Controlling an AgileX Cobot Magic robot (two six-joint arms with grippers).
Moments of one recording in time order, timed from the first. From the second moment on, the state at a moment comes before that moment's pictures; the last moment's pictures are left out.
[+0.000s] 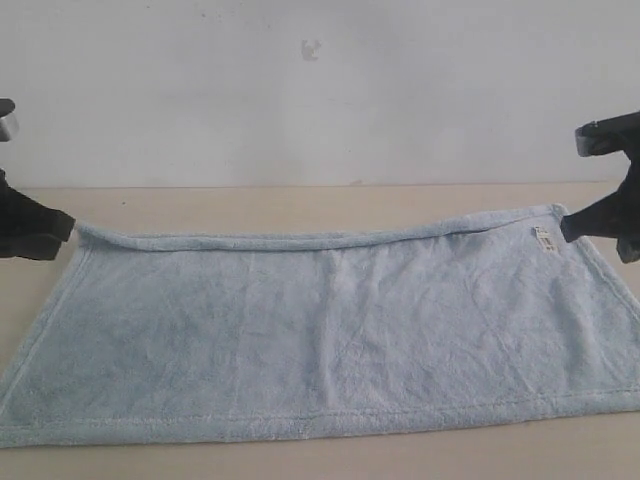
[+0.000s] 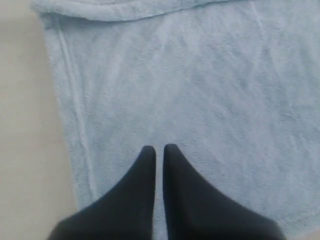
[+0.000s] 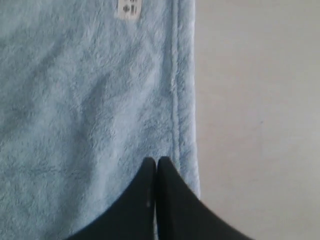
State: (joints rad) left arm 0.03 1.54 -1.01 -0.37 0.59 0.48; right arm -0.02 1.82 -1.25 -0.24 0.71 0.06
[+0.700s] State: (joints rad) left arm 0.03 1.51 -0.75 -0.60 0.64 0.57; right arm -0.02 1.59 -0.94 0.00 0.52 0.00
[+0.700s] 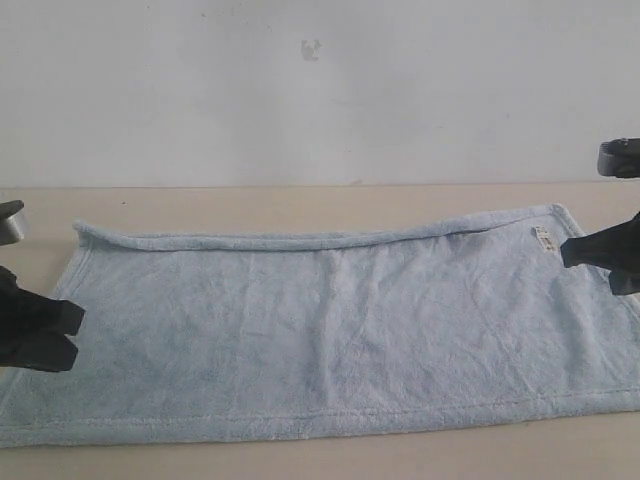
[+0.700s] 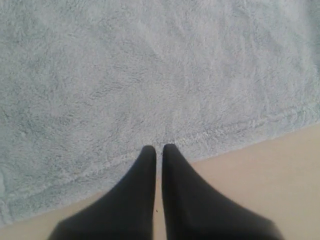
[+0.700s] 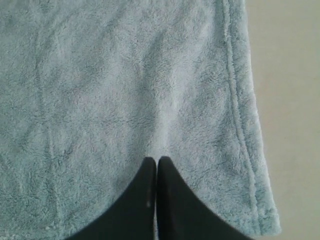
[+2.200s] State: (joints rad) left arm 0.03 1.49 -0.75 -0.66 0.54 0.58; right arm -0.02 1.77 -0.86 -0.50 0.40 0.36
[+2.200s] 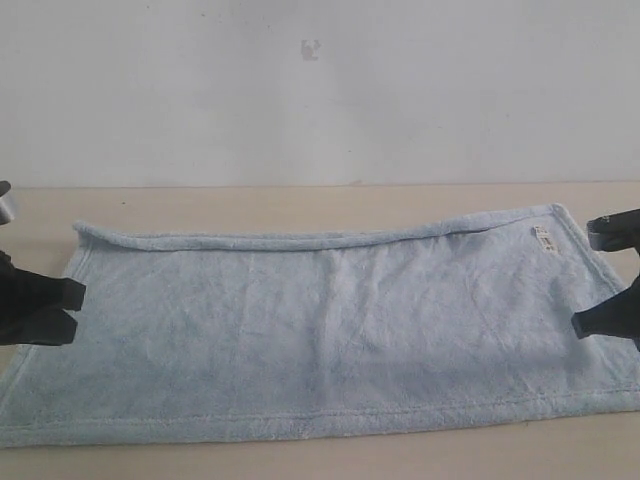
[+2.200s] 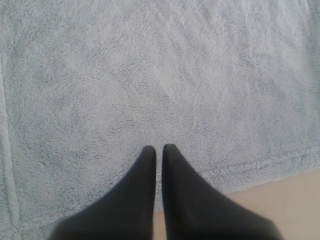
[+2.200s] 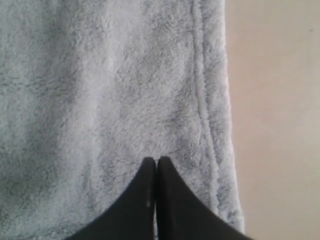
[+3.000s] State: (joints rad) left arm 0.03 1.49 -0.75 -0.67 0.54 0.58; right arm -0.02 1.86 -0.86 -0.52 0.47 0.42
